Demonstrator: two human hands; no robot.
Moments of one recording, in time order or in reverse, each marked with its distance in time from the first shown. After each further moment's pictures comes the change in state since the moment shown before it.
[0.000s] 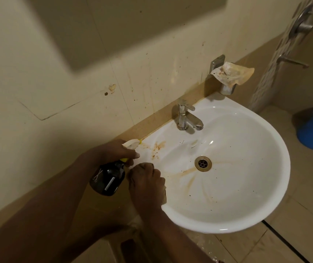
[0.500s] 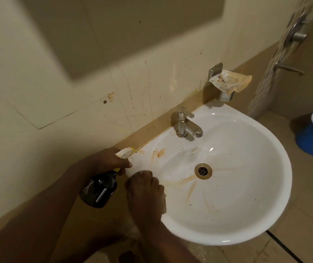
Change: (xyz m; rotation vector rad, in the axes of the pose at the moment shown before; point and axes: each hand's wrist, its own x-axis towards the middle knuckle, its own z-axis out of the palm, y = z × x) left_hand -0.007 -0.007 -0.006 0.048 0.061 -0.023; right_hand 0.001 -0.002 -0.002 0.067 -0.060 0.027
